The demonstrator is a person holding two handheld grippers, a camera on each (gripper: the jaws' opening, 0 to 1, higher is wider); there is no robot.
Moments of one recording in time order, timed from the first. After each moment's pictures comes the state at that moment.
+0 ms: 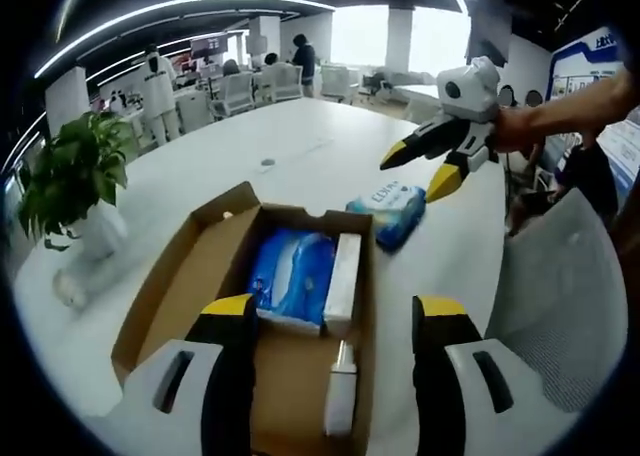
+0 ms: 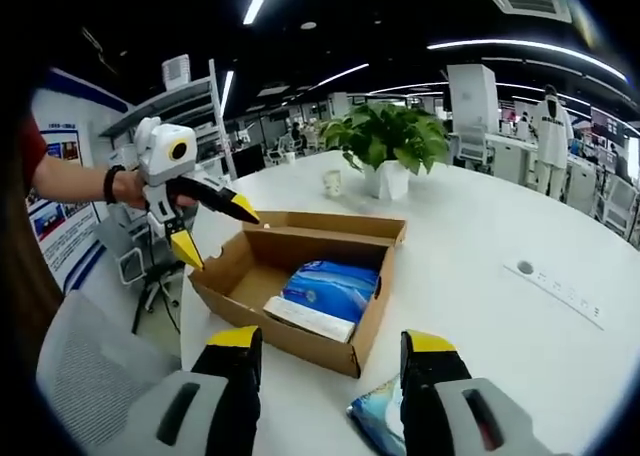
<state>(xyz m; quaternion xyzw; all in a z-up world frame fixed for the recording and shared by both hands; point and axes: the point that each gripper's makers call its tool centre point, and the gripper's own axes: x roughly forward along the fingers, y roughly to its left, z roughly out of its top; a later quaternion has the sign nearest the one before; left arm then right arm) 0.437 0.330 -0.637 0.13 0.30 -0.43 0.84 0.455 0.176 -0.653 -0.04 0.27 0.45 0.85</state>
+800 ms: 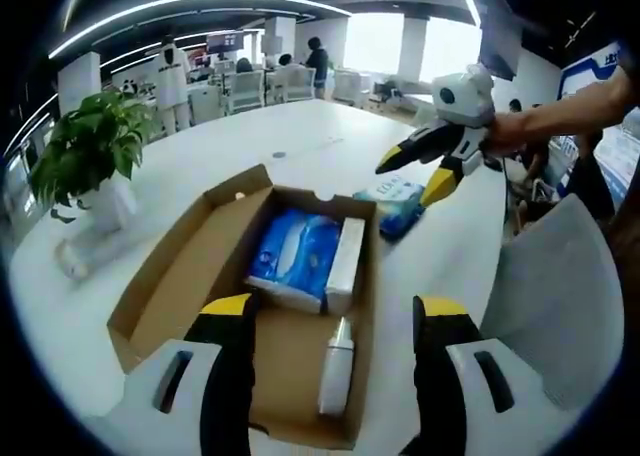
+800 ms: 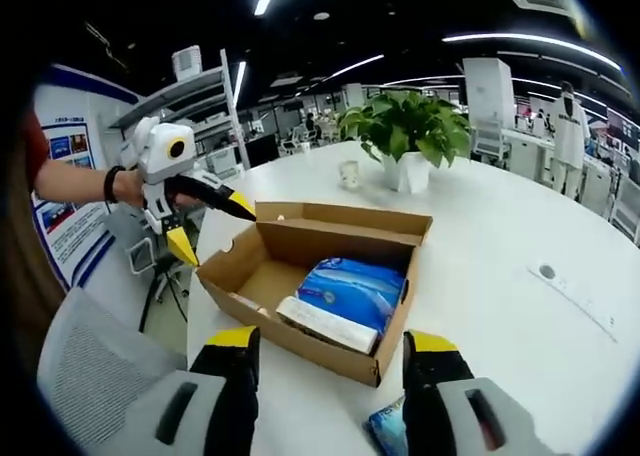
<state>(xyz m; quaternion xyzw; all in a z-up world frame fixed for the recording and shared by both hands) 0.421 0.357 -0.644 0.10 0.30 -0.42 0.85 0.457 0.202 -0.660 -0.06 0.29 0.47 0.83</state>
